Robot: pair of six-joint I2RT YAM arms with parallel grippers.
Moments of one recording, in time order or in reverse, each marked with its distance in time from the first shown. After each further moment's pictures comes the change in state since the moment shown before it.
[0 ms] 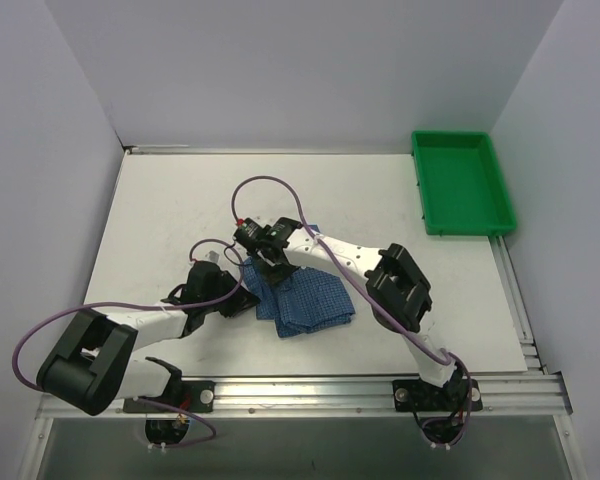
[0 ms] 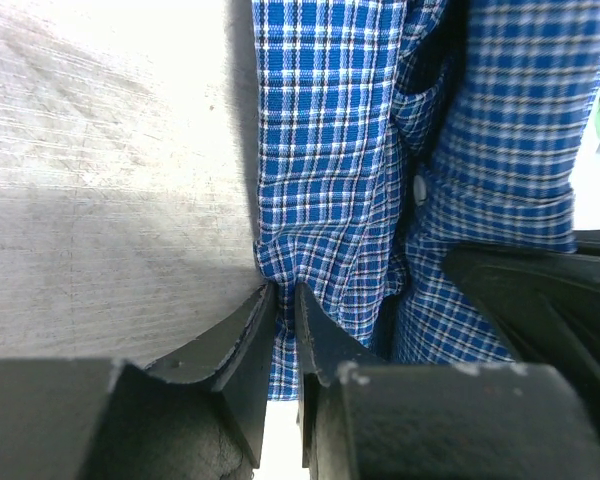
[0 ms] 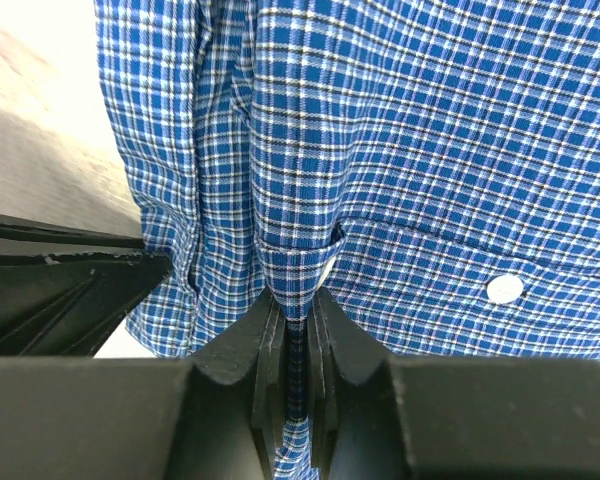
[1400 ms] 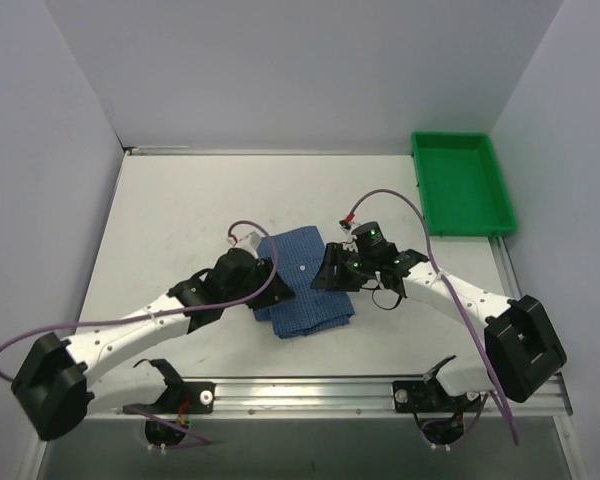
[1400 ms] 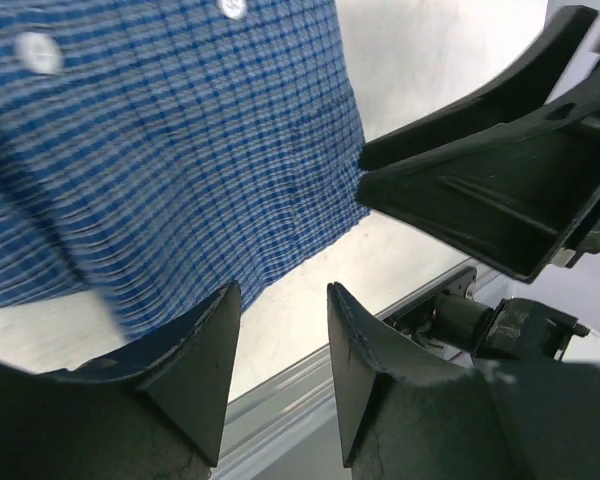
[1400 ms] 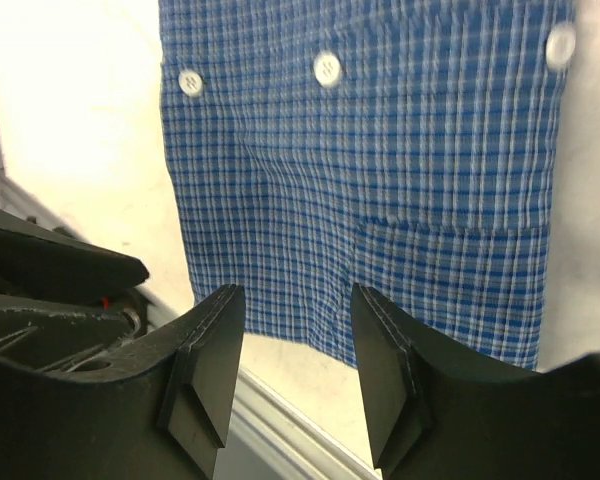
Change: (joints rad) left arm -0.349 -0.219 0.353 -0.480 -0.163 0.075; right arm -0.369 -0.771 -0.949 0.620 -0.516 0.237
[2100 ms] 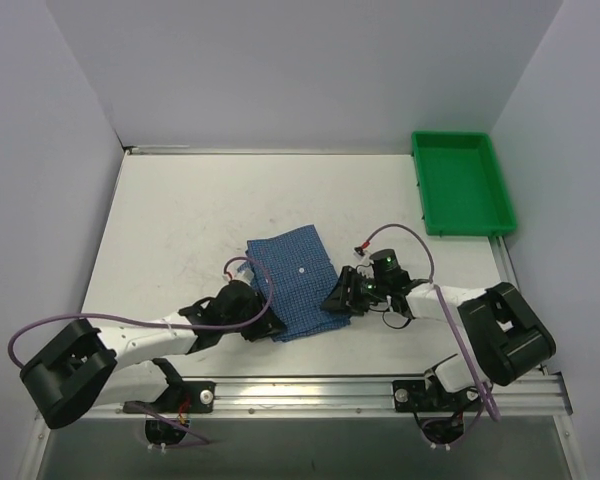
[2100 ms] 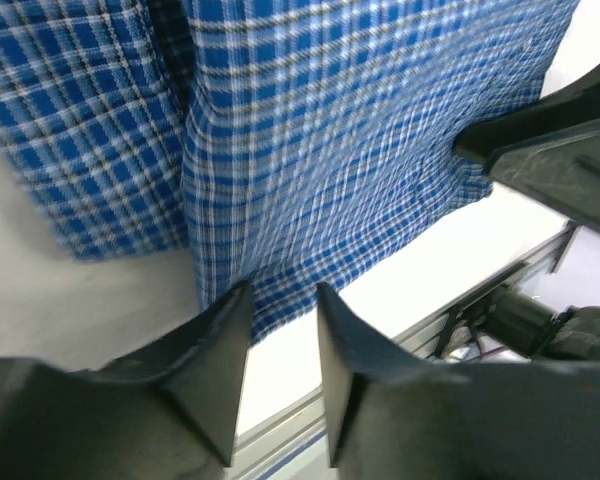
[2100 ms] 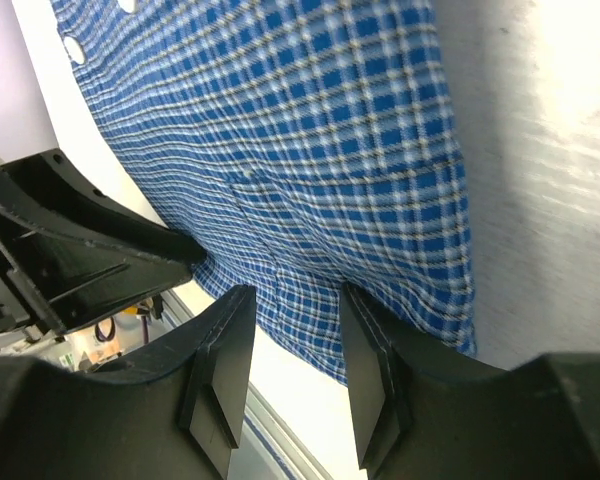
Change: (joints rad) left arm -0.058 0.127 -0.314 0.321 0.047 -0.192; right arm -0.137 0.076 -0.416 0.510 -0.262 0.141
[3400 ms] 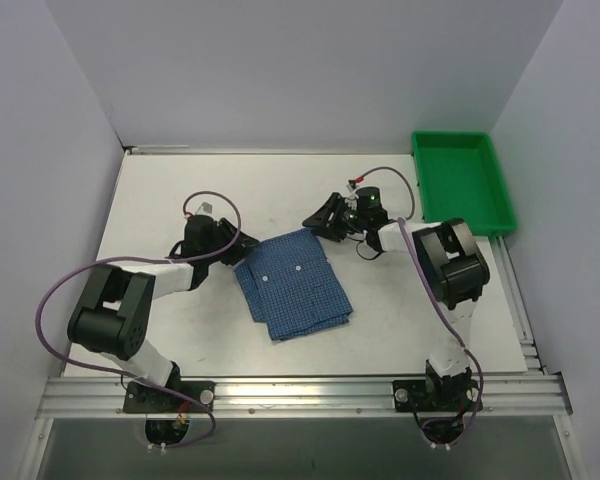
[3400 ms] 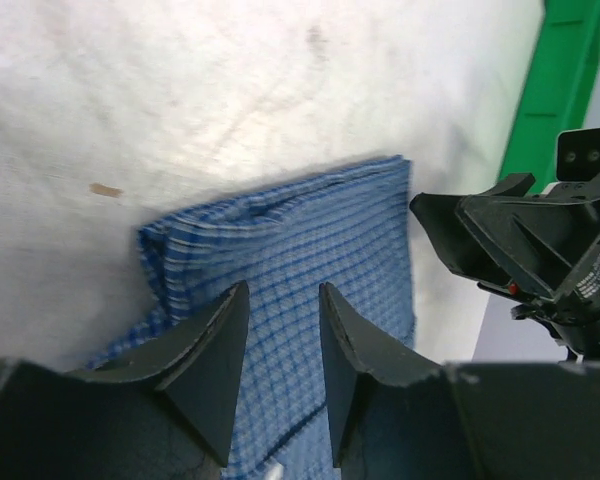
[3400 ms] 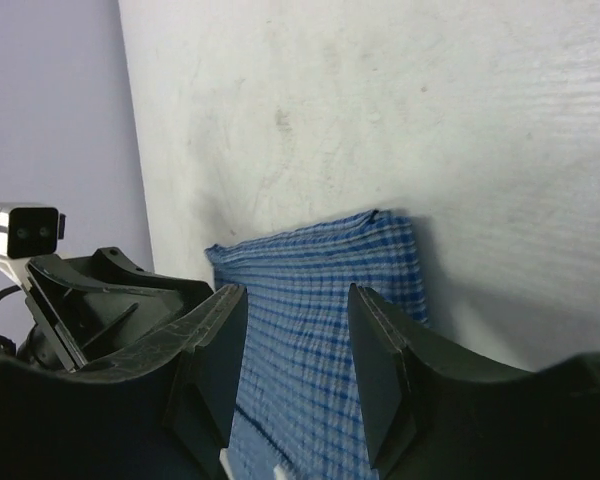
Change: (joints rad) left arm 0.571 0.439 0.316 0.303 0.151 0.171; right arm -0.119 0.615 0.686 0.190 0.027 0.153
